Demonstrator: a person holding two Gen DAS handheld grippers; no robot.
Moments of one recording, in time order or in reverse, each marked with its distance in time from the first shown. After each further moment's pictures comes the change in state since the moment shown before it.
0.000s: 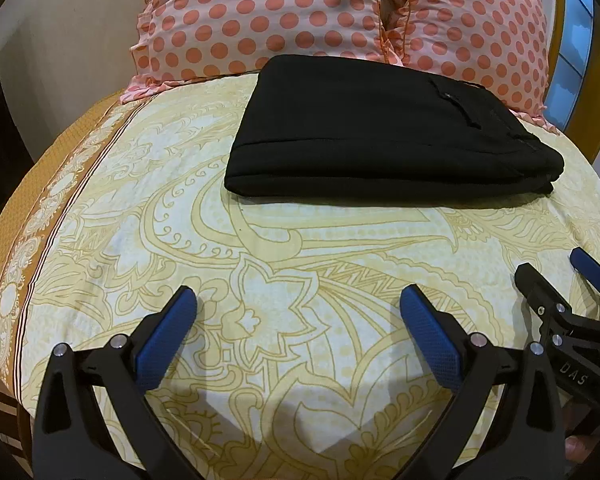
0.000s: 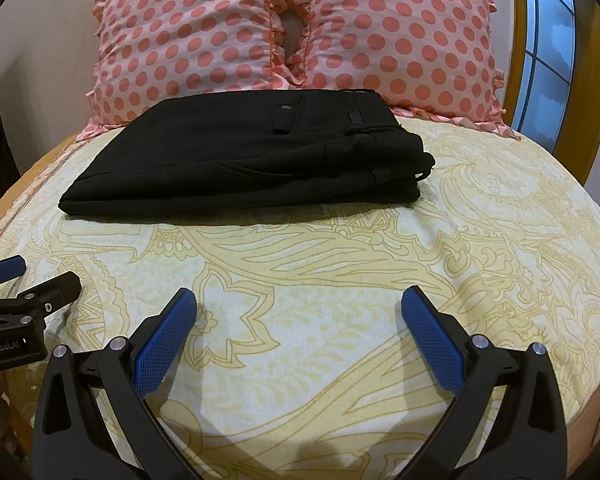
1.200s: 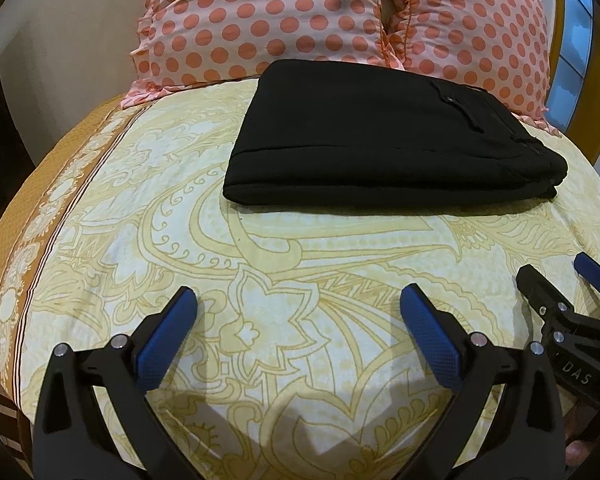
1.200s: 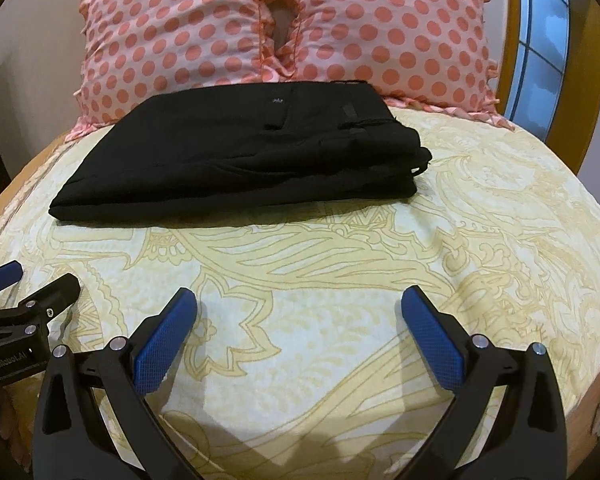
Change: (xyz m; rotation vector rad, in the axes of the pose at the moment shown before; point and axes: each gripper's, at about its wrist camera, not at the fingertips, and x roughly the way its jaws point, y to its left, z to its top) left arm 0.003 -0.002 0.004 -0.001 -0.017 0.012; right arm 0.004 -0.001 0.005 0.019 0.025 -0.024
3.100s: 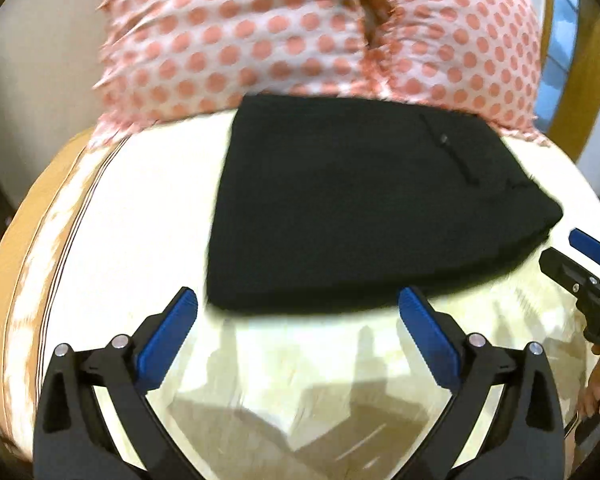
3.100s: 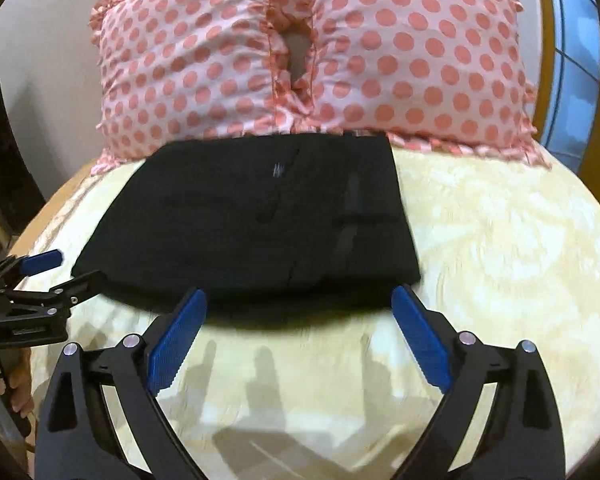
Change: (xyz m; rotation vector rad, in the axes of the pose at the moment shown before) left arm 0.012 -0.002 0.056 0.046 0.016 -0.051; right arm 0.006 -0.030 0.059 -0.011 0.015 0.133
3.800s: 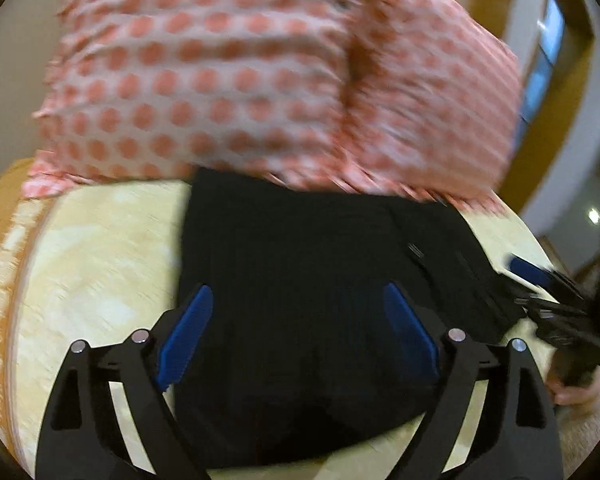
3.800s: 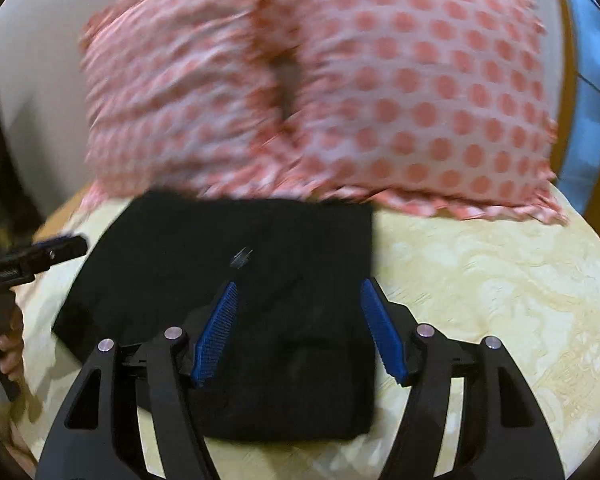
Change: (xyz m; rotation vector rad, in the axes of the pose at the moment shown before) left arm 0.026 0.004 0.087 -0.027 -0.091 -0.289; right arm 0.040 -0.028 0.076 -0.102 -0.048 0.059
